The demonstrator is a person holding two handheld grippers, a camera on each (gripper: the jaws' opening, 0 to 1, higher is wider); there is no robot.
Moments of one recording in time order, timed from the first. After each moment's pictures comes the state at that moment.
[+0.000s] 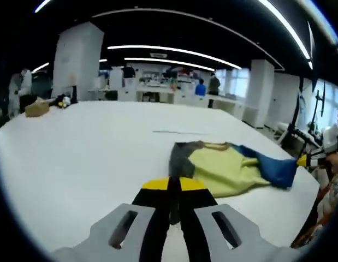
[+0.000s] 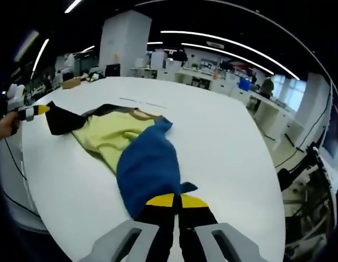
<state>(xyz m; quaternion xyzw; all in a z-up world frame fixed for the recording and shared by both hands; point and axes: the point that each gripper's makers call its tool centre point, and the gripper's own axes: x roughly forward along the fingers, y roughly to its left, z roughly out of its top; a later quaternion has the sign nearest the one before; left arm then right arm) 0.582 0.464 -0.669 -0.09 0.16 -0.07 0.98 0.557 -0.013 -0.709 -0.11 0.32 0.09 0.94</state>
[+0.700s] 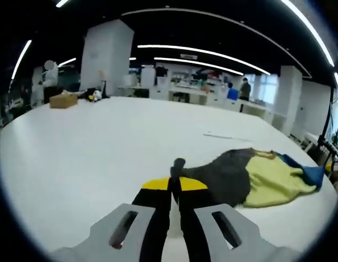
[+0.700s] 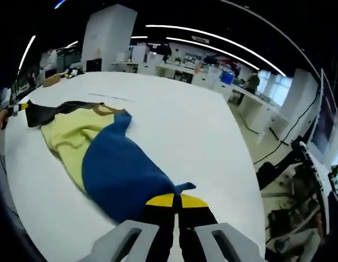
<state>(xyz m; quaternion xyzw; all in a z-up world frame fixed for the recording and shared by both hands) 0.623 0.573 -0.702 -0.06 0.18 0.03 0.98 0.593 -0.080 -0.725 -0.12 0.34 0.02 0.93</state>
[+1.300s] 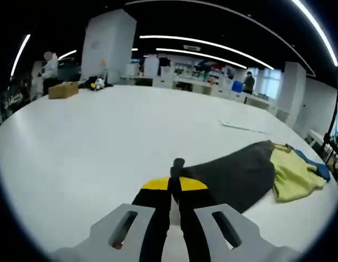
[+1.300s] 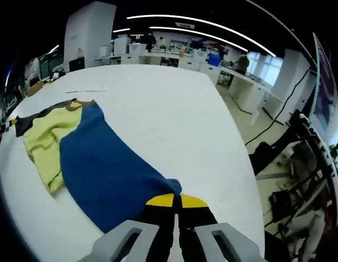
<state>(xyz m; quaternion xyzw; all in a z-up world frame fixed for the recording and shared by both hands) 0.647 0.613 -0.732 -0.07 0.21 0.03 0.97 0.617 -0.133 -0.759 -0.07 0.38 -0.02 0.92</state>
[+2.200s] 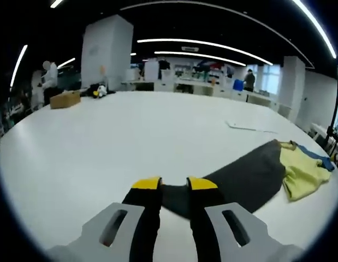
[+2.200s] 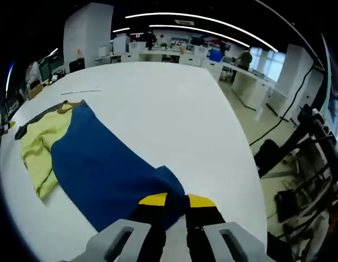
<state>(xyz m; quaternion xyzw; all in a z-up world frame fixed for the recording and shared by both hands) 0.648 0.633 -0.716 -0.04 0.20 0.02 0.98 0.638 -0.140 -0.768 -0.05 0.39 0.00 0.92</state>
